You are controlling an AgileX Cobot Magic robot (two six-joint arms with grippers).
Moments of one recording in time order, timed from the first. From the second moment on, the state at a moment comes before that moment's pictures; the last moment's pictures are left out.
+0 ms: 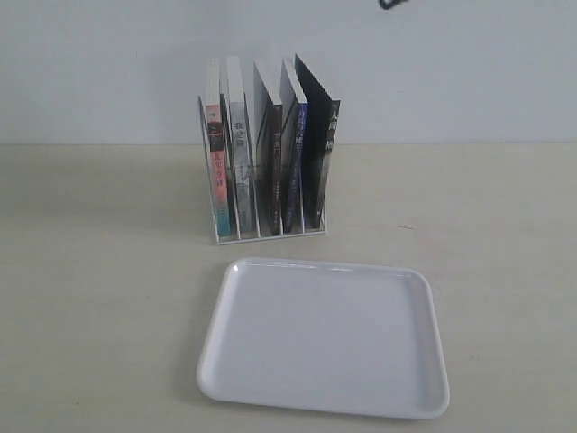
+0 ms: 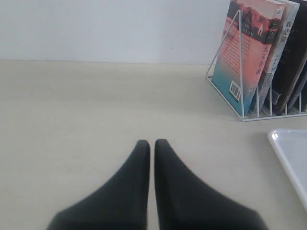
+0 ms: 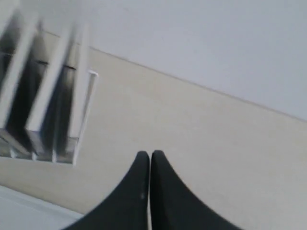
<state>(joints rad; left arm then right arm) -0.03 0.00 0.00 -0.05 0.30 0.00 0.55 1.87 -2.08 -0.39 1.22 0.22</state>
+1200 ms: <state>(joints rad) -0.03 0.00 0.00 -0.05 0.30 0.00 0.46 2.01 -1.87 0.08 0.75 -0.02</state>
